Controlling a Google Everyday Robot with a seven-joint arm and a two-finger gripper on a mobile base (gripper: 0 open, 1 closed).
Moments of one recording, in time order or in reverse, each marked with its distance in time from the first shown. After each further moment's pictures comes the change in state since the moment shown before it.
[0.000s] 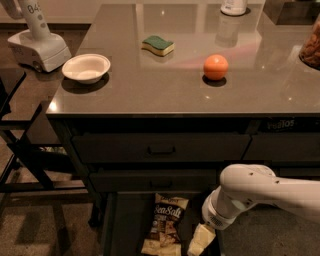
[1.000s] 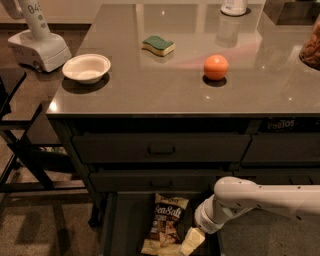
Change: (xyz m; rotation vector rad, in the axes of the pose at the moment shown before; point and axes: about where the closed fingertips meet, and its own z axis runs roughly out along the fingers) arm -0.001 -0.026 0.092 -0.088 -0.096 0.043
